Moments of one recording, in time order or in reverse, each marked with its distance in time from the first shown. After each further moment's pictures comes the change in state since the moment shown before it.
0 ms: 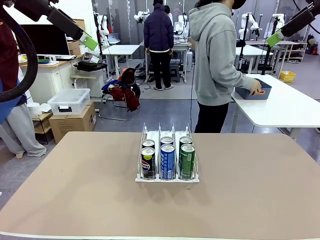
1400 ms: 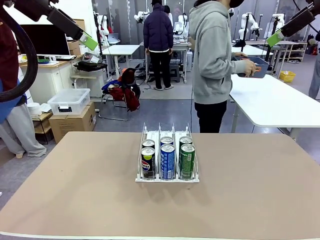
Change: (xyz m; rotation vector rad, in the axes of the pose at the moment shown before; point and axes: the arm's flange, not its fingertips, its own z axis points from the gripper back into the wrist) left arm 0.000 0.000 0.000 0.000 0.000 0.000; right arm 0.000 0.000 0.000 0.000 0.000 0.000
